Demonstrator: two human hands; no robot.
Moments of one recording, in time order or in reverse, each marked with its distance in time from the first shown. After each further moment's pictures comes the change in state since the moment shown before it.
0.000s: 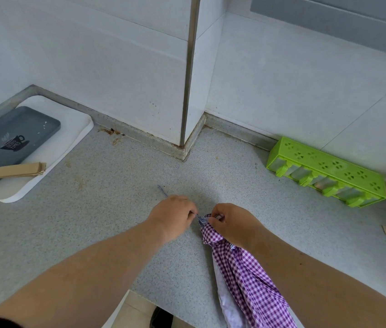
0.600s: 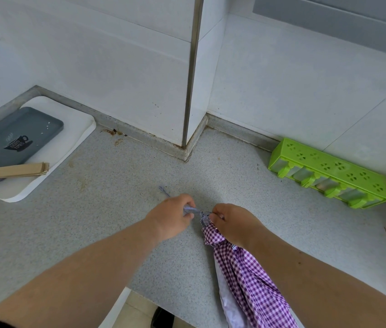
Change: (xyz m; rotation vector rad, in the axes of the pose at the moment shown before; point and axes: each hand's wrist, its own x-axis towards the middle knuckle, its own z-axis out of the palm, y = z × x) left_hand -0.005 -0.006 -0.009 -0.267 -0.146 -0.216; right_hand 0.003 -0.006 -0.002 -0.032 -0.034 -0.008
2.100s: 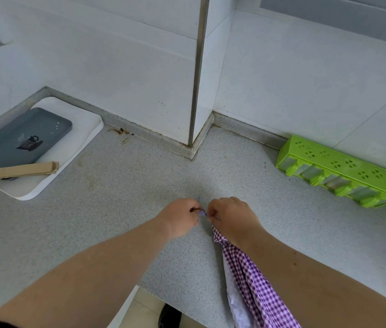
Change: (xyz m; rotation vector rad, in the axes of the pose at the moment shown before) left_hand -0.002 0.010 0.003 -0.254 -0.081 -0.164; right_hand 0.014 -0.009 0.021 -0.155 0.220 -0.179
